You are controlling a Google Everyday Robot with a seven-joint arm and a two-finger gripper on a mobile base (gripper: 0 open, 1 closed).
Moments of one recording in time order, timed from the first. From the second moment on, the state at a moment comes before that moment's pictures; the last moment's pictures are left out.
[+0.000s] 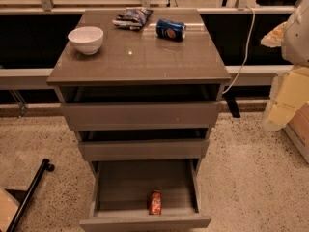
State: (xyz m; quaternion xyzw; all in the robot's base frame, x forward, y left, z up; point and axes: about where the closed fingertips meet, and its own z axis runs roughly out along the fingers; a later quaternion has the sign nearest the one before) arm 0.438 -0.213 0.988 -0.60 0.78 -0.05 0.18
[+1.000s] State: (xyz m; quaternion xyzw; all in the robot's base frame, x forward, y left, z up) arm 0.457 -0.216 0.950 -0.49 0.85 -0.03 0.18
